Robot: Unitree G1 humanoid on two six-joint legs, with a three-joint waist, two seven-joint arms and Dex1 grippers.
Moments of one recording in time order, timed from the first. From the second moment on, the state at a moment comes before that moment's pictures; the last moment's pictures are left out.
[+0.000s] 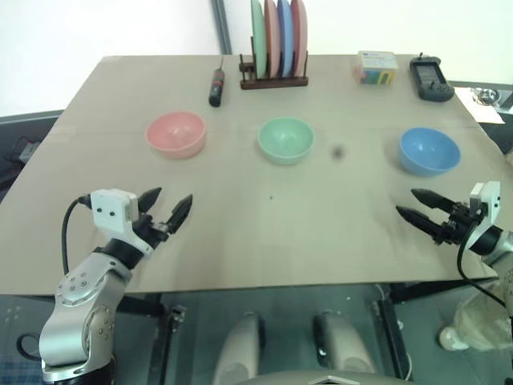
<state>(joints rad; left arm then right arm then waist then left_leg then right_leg) 0.11 0.46 0.42 -0.45 -0.49 0.43 -0.47 -0.12 -0.63 -0.33 0.08 0.56 0.23 1.07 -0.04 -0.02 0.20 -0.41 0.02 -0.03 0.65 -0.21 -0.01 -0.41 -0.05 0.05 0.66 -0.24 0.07</state>
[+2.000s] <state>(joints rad) -0.87 0.62 -0.09 0.82 0.07 0.11 -0.62 -0.23 -0.55 -0.17 -0.31 0.67 0.36 0.91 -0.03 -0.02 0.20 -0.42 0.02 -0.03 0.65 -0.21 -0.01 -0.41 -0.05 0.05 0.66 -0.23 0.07</state>
